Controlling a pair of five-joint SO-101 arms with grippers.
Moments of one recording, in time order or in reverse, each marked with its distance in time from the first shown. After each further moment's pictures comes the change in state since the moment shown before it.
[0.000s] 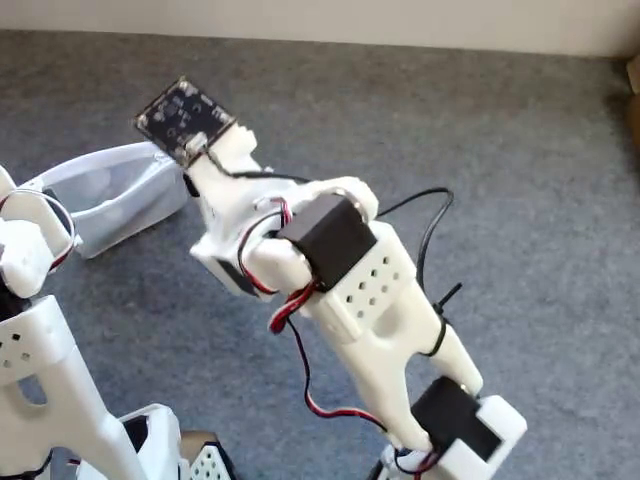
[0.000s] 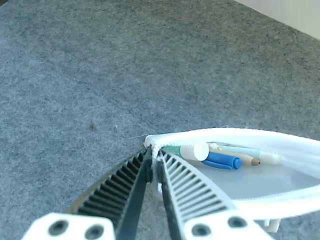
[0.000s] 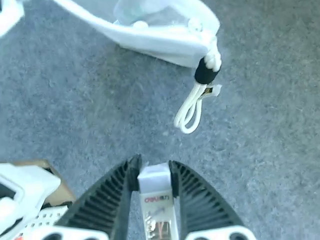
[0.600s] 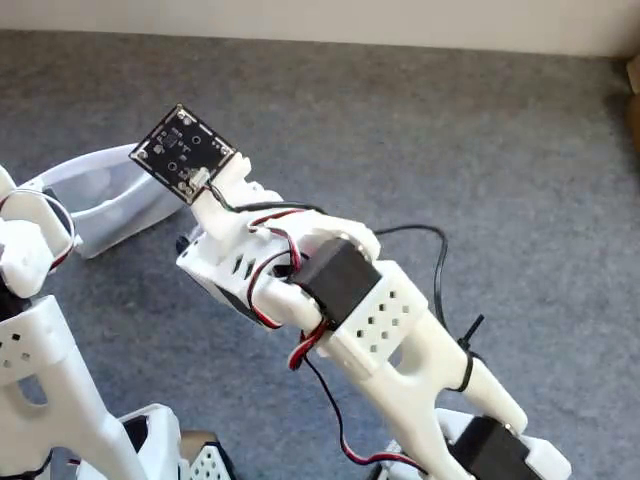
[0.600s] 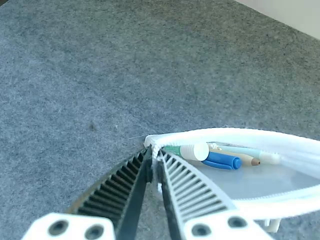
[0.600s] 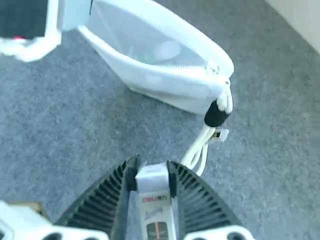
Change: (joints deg) left arm 0.0 0.0 0.0 0.0 0.0; right arm -2.0 -15.6 30.3 -30.4 1.1
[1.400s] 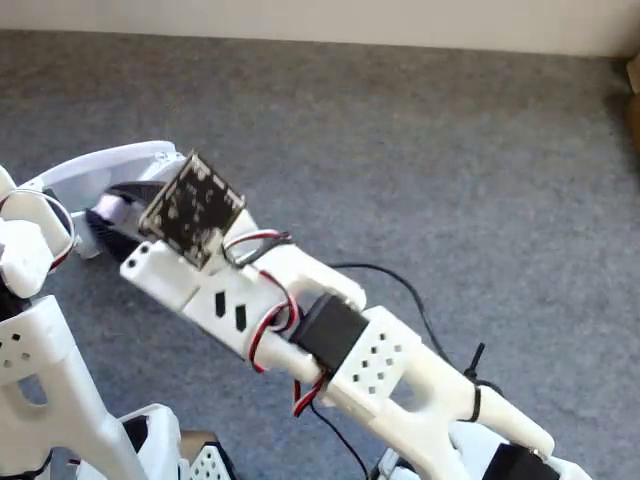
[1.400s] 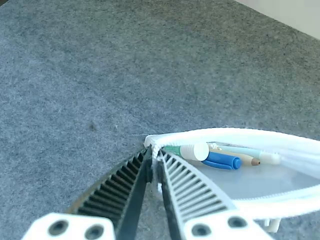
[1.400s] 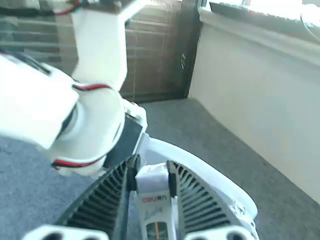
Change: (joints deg) left arm 0.0 0.0 0.0 0.0 0.0; right arm -7.1 -10.4 24.5 -49.4 0.0
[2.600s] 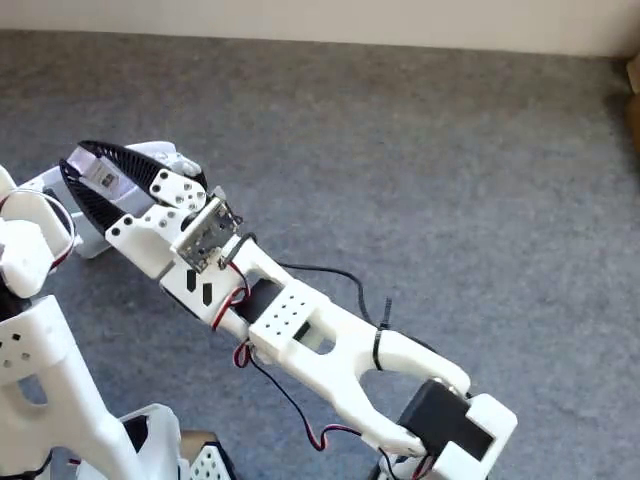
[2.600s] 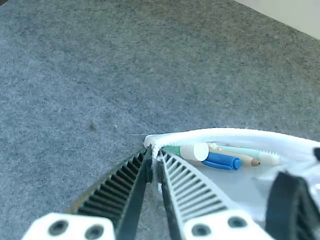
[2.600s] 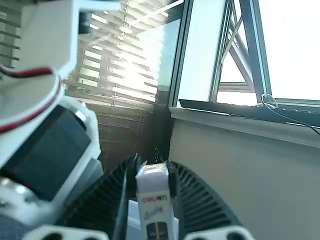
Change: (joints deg) left arm 0.0 0.0 0.1 0.0 0.0; right arm 3.5 28.0 9.2 -64.1 0.0
